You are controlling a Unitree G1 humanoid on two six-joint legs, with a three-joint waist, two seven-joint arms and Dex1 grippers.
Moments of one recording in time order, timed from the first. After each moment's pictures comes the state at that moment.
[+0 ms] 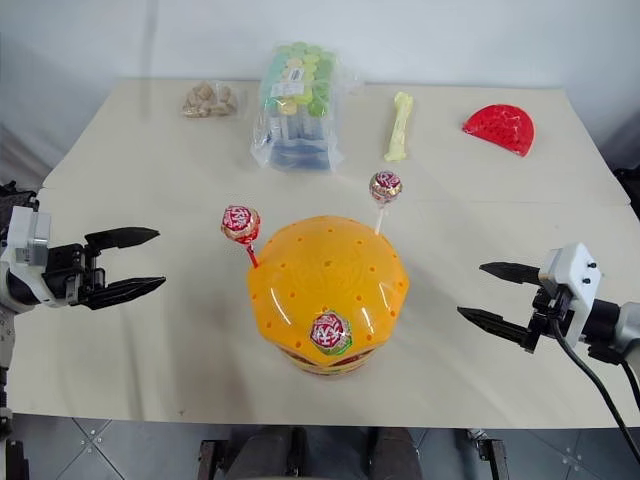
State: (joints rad) left arm -0.34 0.87 0.38 0.25 -0.59 0.20 -1.41; right arm 0.04 -0.93 -0.44 -0.20 0.59 0.35 1.15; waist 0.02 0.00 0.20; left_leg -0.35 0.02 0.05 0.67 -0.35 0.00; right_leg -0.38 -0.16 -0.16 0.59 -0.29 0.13
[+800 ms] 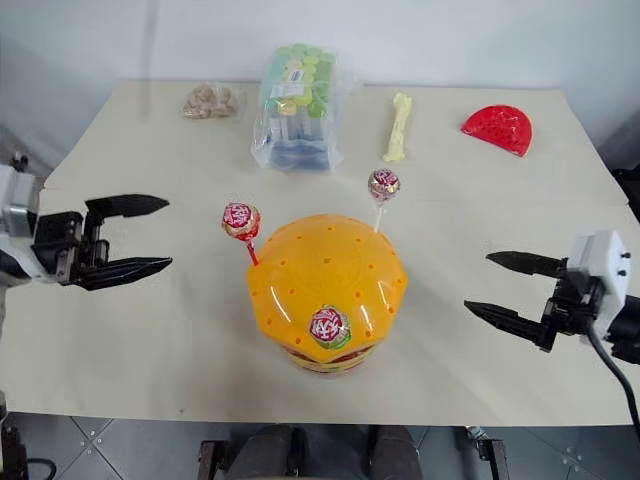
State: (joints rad) left arm -0.46 0.88 0.37 -0.05 -0.75 0.41 -1.34; right arm 0.07 -0.96 -0.59 -0.33 0.75 0.48 1.19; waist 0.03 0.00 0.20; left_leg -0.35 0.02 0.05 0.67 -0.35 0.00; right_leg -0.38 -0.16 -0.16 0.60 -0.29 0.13
